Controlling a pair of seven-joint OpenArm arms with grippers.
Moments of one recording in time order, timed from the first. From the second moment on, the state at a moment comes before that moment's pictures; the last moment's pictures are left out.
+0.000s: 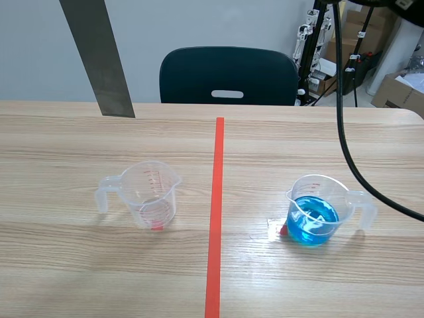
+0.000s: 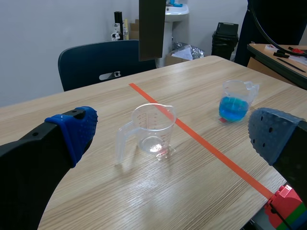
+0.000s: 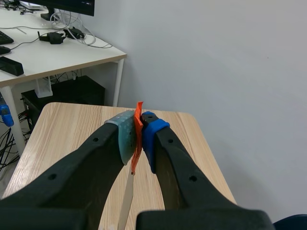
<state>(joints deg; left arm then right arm) 80.2 -53.5 -21.5 97.6 -21.6 -26.1 -72.8 49.3 24.0 -48.3 97.7 49.6 28.4 -14.1</state>
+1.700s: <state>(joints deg) 80.2 -53.5 -21.5 97.6 -21.6 -25.8 -74.3 49.3 24.0 -48.3 97.7 50.5 28.4 -14.1</state>
